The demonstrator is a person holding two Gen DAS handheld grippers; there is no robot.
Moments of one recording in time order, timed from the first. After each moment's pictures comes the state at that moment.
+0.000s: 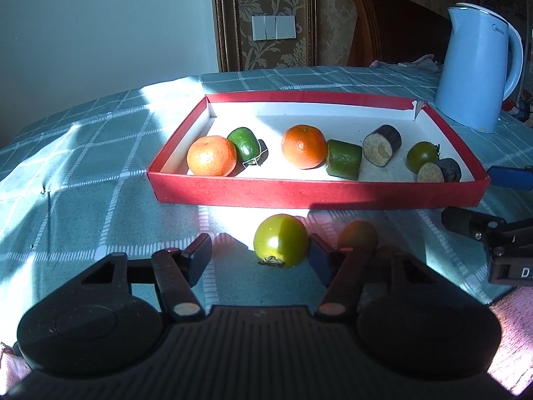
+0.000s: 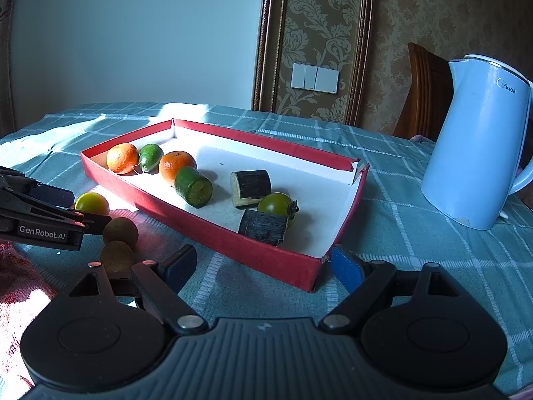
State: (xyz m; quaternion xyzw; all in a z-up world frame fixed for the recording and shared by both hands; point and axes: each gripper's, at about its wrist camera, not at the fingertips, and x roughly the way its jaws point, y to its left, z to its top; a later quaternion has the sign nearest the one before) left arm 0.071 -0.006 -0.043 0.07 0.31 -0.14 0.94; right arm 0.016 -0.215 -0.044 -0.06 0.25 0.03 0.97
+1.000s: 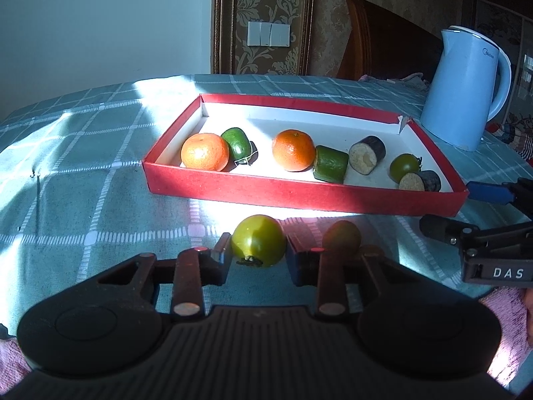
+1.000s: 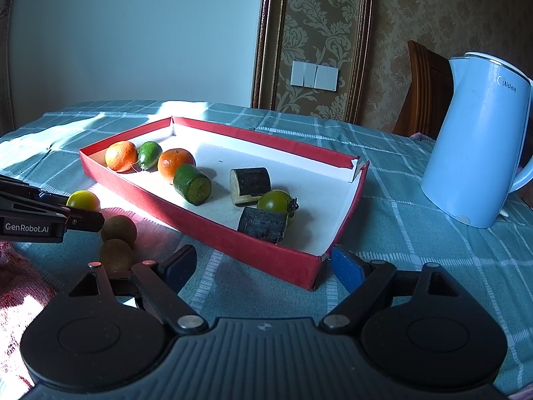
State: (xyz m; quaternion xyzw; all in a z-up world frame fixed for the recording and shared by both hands) left arm 0.062 0.007 -0.041 0.03 0.31 -0.16 0.94; right arm 0.016 -0.215 -0.046 -0.06 0.26 0.03 0.96
